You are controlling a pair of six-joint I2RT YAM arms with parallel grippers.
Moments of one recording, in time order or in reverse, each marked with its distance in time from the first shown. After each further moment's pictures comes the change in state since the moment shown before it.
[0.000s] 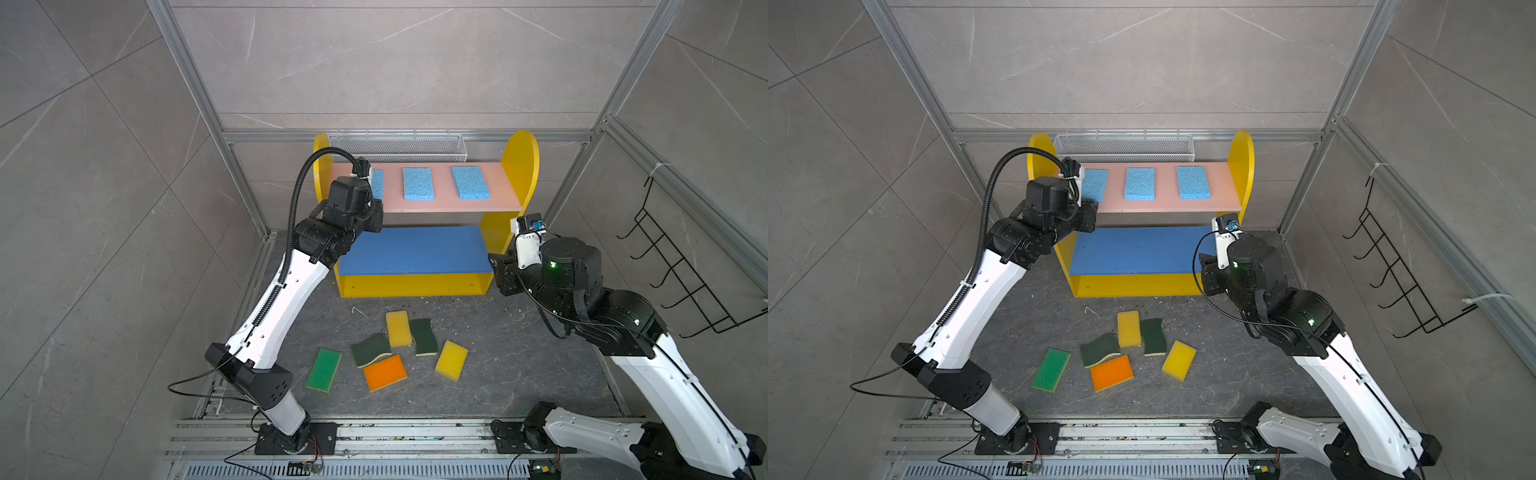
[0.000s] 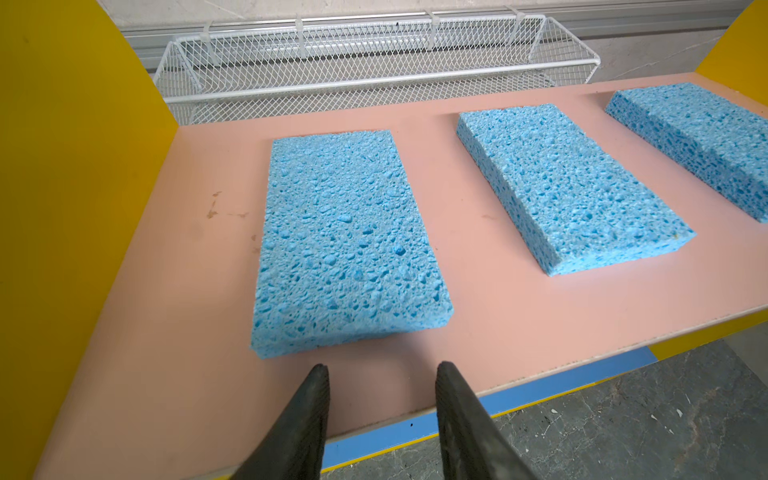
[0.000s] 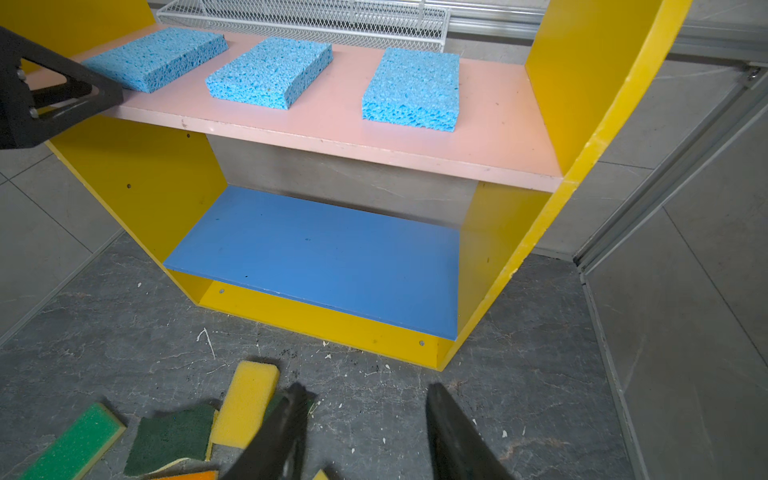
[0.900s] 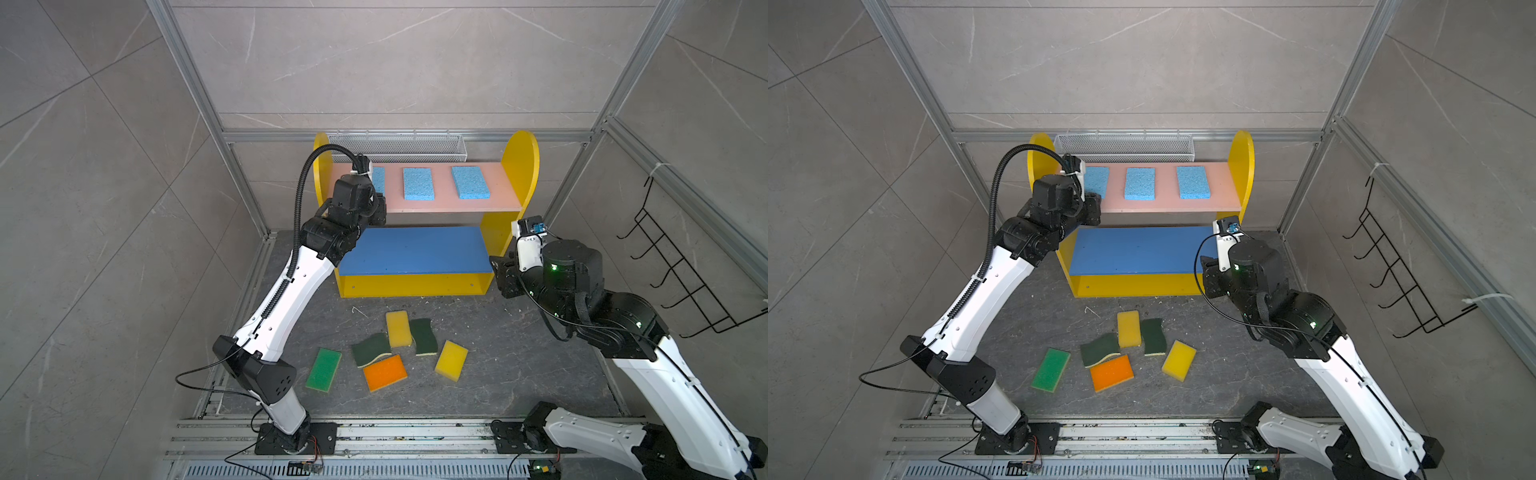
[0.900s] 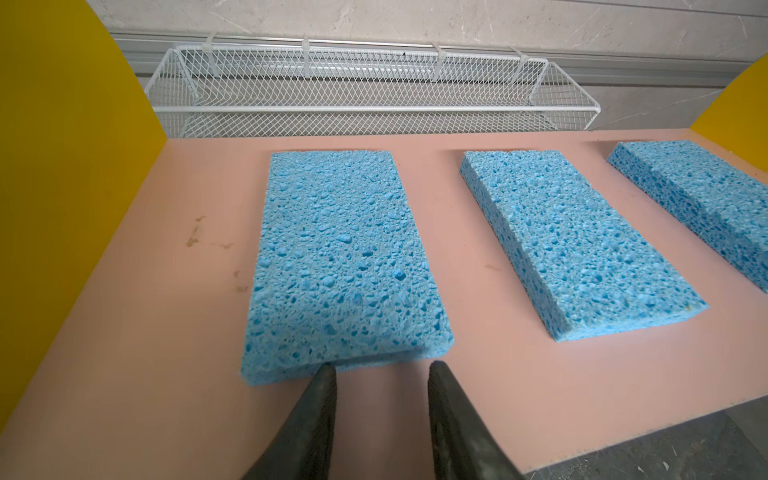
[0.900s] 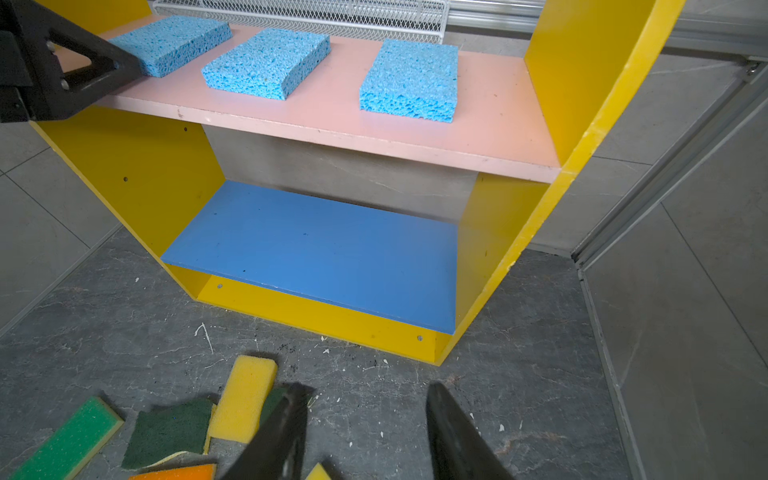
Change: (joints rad) left arm 0.004 0.010 -0.045 0.117 -0.003 -0.076; right arm 0.000 -0.015 -0.009 -0.008 0.001 0.000
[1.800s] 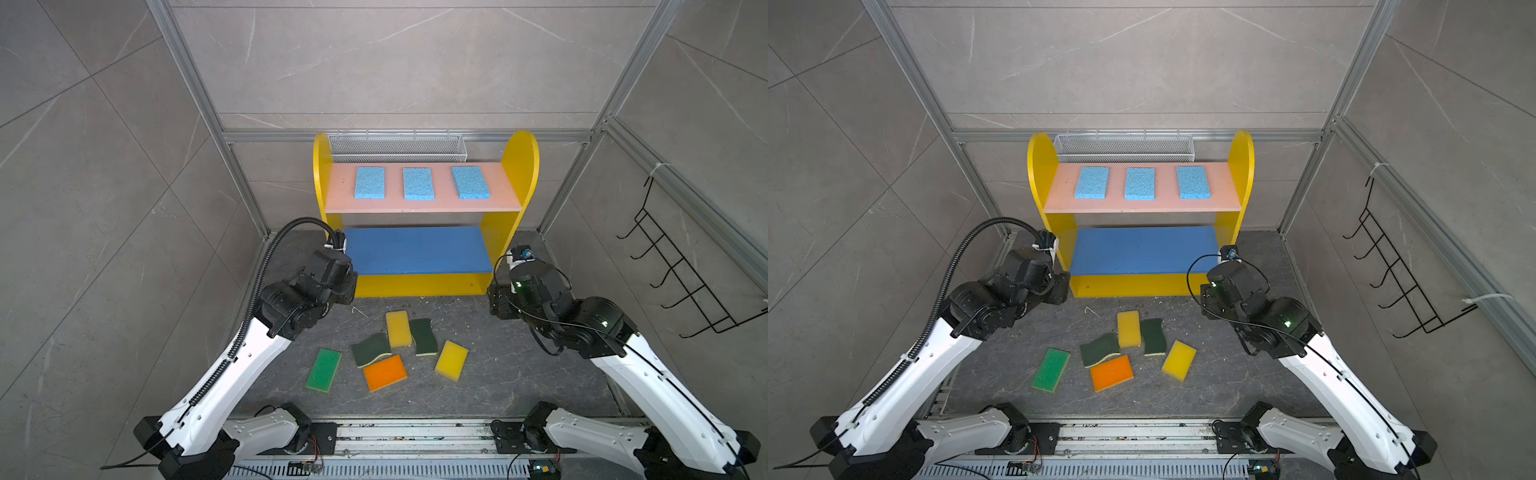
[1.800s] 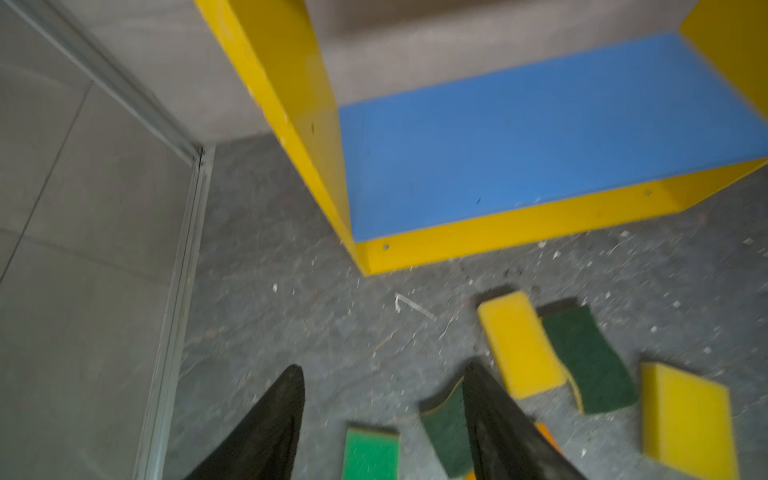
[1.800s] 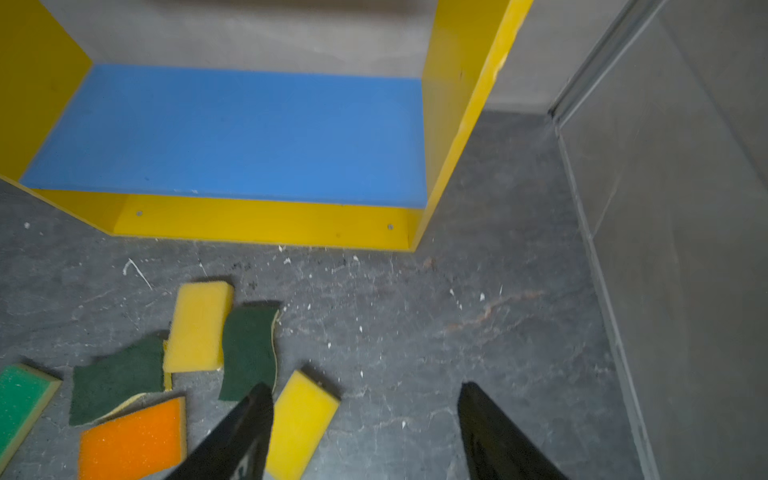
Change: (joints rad) left arm -0.111 -0.517 -0.626 -0.372 -0.169 -0.056; right arm 0.000 -0.029 -0.255 -0.188 0.054 0.317
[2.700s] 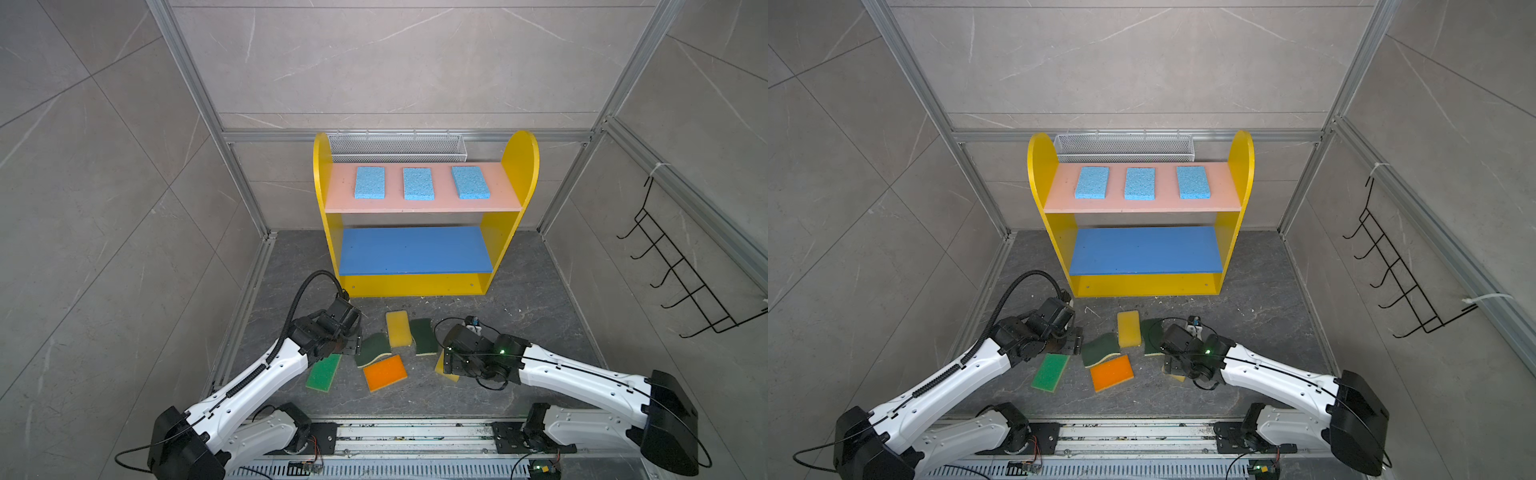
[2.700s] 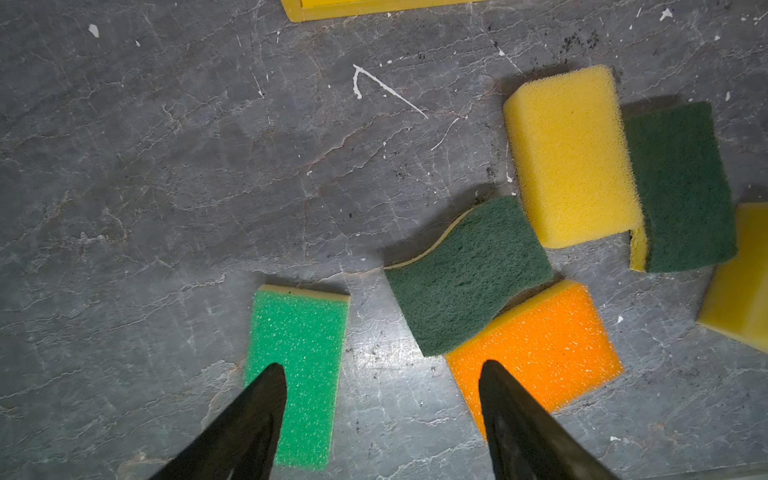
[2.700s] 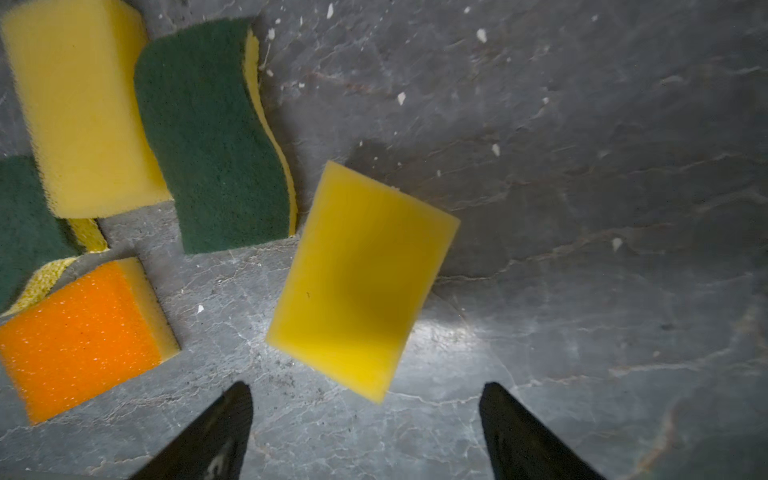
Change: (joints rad) left arm 0.000 -0.072 -0.510 0.130 0.256 -0.235; right arm 0.287 0.171 -0.571 0.333 -0.235 0.590
